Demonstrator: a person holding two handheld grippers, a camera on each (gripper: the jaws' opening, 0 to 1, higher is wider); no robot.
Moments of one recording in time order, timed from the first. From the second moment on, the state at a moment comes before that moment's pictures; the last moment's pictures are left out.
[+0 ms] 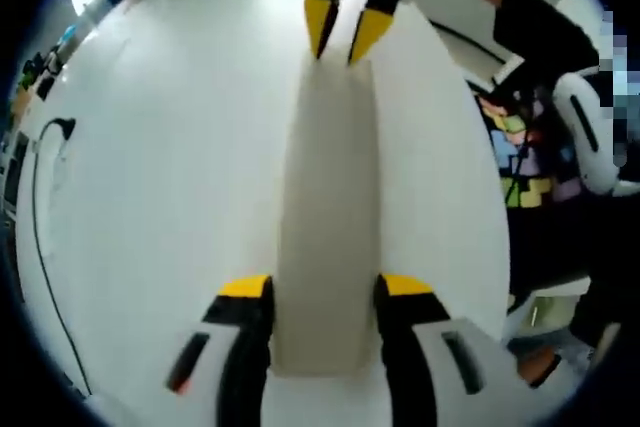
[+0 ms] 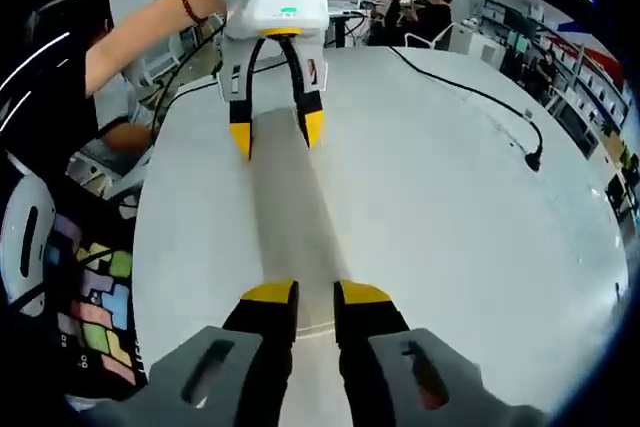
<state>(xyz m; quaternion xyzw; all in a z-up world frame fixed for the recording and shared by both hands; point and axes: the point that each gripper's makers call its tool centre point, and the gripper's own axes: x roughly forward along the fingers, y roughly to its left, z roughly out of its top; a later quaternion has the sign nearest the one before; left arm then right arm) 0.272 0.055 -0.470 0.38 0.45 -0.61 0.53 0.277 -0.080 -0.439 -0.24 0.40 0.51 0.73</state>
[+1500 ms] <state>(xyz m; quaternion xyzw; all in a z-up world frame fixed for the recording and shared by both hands) 0.264 0.064 -0.449 0.37 0.43 -0.61 0.56 0.277 -0.086 -0.448 -0.37 0.46 0.51 0.63</state>
